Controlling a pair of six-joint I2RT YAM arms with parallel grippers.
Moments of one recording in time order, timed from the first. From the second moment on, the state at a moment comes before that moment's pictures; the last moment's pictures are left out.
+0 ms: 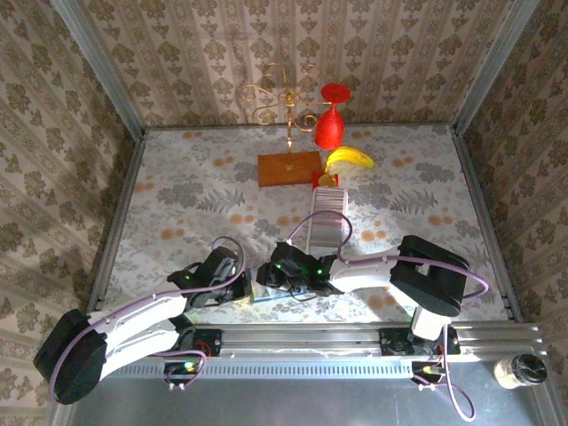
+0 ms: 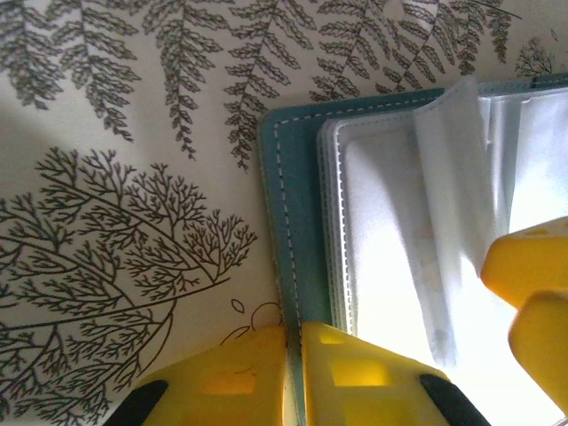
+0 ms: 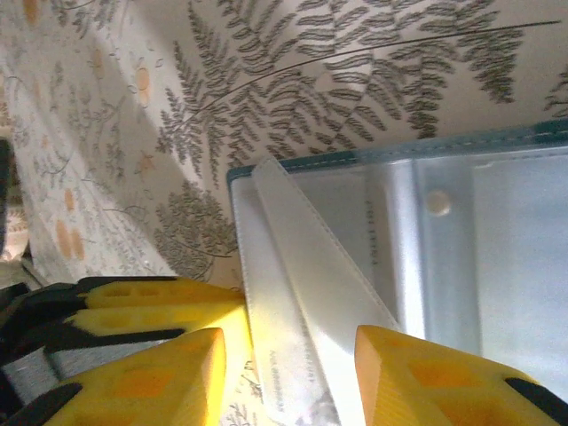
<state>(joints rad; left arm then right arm) -0.78 0.93 0.28 -0.36 0.18 -0.85 1.09 1.73 0.82 0.14 -0.05 1.23</state>
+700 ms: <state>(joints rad) -0.76 0.69 0.27 -0.59 0.01 -0.87 1.11 1.77 0.83 0.23 -0.06 1.26</state>
